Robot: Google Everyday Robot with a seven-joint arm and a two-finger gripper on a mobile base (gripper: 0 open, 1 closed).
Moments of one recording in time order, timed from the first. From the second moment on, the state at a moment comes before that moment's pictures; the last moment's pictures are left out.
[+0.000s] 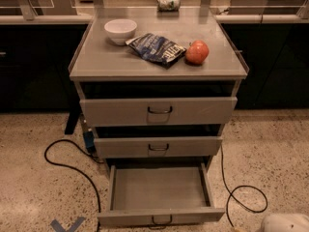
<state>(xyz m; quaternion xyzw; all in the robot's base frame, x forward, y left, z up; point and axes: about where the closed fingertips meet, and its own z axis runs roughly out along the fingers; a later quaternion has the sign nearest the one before) 0.261 -0.282 0.406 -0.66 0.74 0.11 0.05</state>
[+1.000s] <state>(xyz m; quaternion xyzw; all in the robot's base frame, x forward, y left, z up) 0.239 -0.271 0.346 -0.64 0.75 0.16 0.03</state>
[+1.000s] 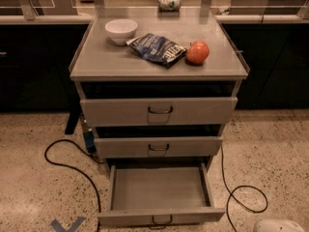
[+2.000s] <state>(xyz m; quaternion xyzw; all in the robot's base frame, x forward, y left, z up) 0.253 -0.259 0.229 -0.65 0.70 0.29 0.05</state>
